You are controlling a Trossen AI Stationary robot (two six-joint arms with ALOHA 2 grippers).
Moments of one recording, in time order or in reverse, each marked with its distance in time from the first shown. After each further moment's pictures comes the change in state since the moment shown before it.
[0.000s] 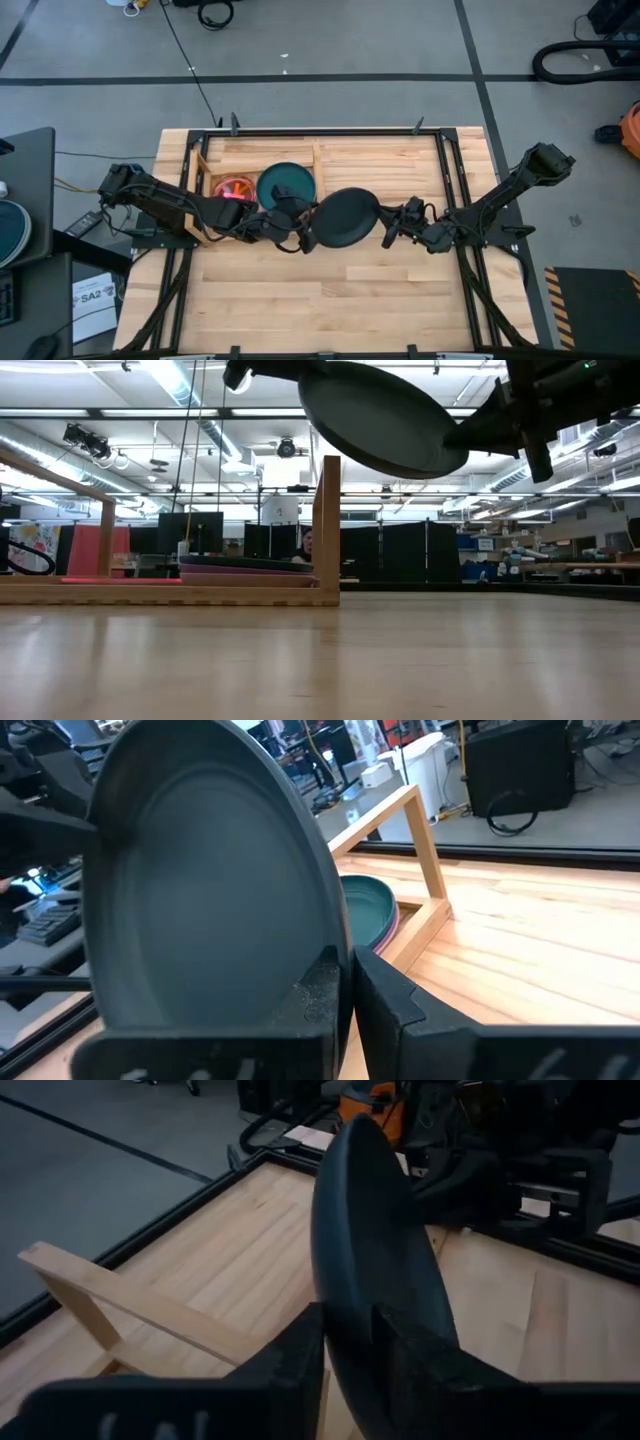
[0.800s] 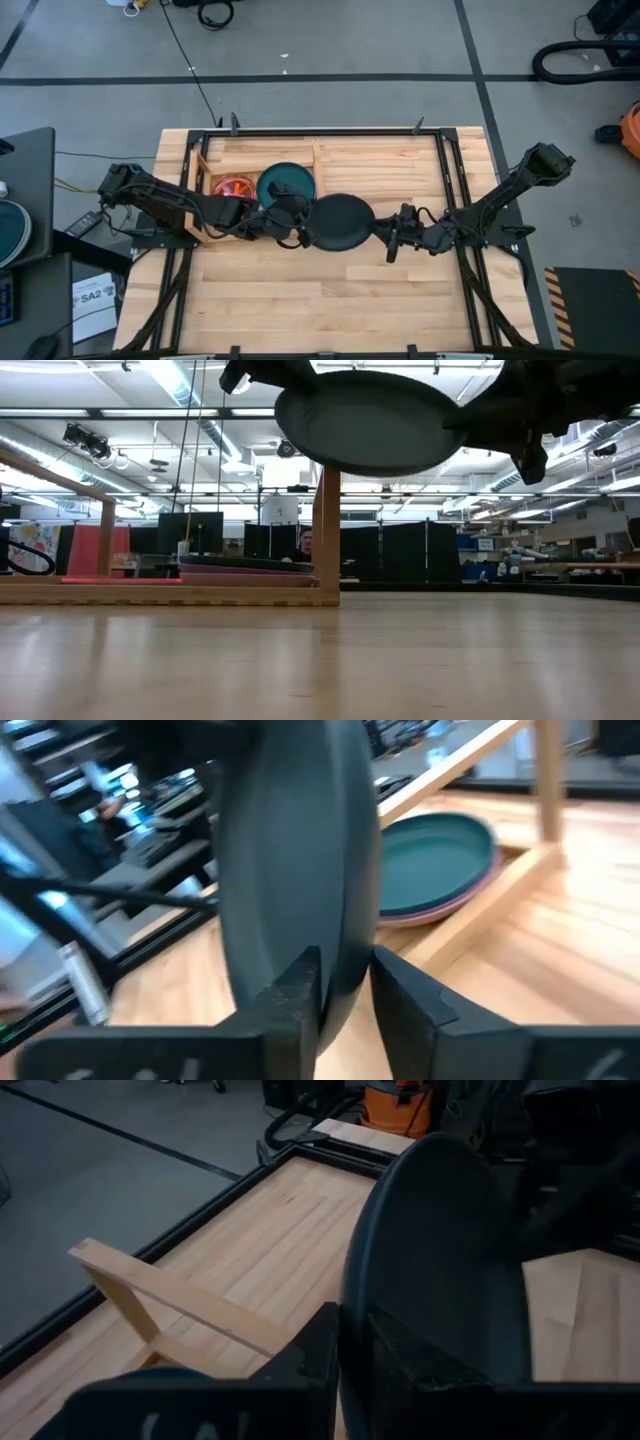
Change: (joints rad) left arm 0.001 -0.002 -0.001 -0.047 -0.031 0.006; right arm 0.002 0.000 0.000 -0.004 -0.247 -0.003
